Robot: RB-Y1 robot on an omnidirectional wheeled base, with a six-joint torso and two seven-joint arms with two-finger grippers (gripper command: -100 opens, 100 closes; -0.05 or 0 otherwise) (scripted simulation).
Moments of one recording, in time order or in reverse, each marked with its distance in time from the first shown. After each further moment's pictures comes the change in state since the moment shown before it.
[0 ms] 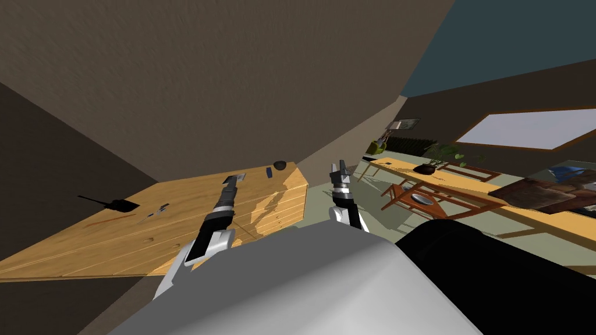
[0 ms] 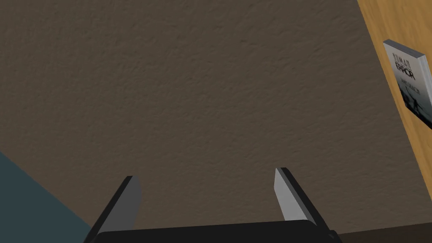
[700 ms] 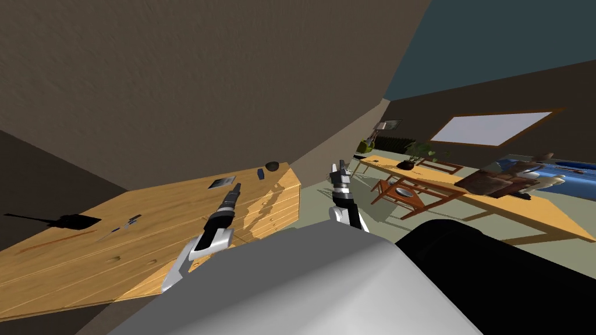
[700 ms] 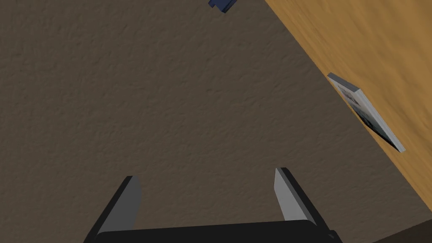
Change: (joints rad) left arm -0.063 0.052 0.032 0.172 -0.069 0.097 -0.064; right arm 0.000 0.000 0.000 0.000 0.000 0.000 0.000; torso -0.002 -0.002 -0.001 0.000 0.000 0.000
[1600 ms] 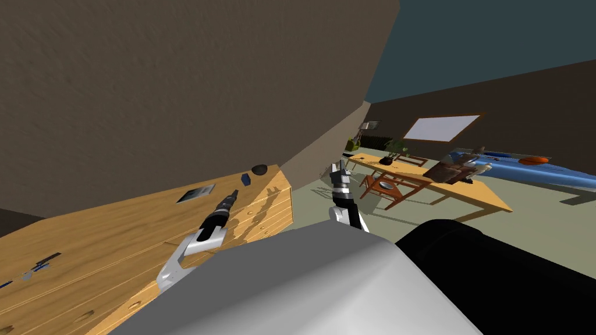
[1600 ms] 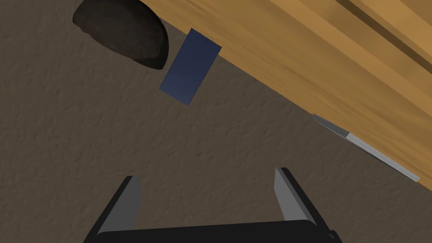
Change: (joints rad) left arm -0.093 0.127 0.033 0.222 -0.087 0.134 -0.027; right arm 0.000 0.000 0.000 0.000 0.000 0.000 0.000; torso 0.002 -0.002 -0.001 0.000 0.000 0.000
